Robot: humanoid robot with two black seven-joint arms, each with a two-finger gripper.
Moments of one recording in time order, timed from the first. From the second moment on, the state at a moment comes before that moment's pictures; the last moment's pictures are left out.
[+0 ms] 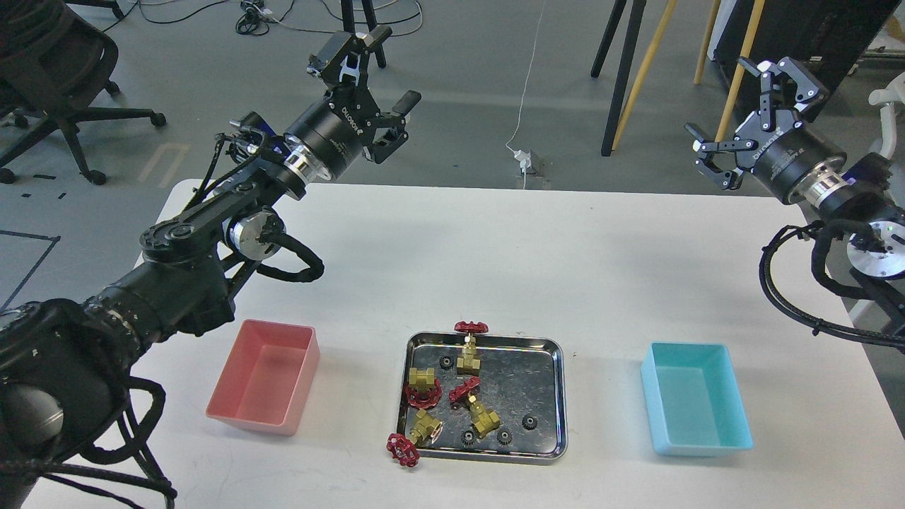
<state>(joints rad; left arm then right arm) -0.95 0.12 -0.54 -0.56 0.31 -0.49 -0.49 0.79 -0.58 0.62 0.77 0.07 0.49 0.16</state>
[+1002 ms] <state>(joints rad) -1.22 0.61 -0.10 -1.06 0.86 -0.49 -0.49 0.88 -0.59 0.72 0.69 0.09 0.49 0.11</state>
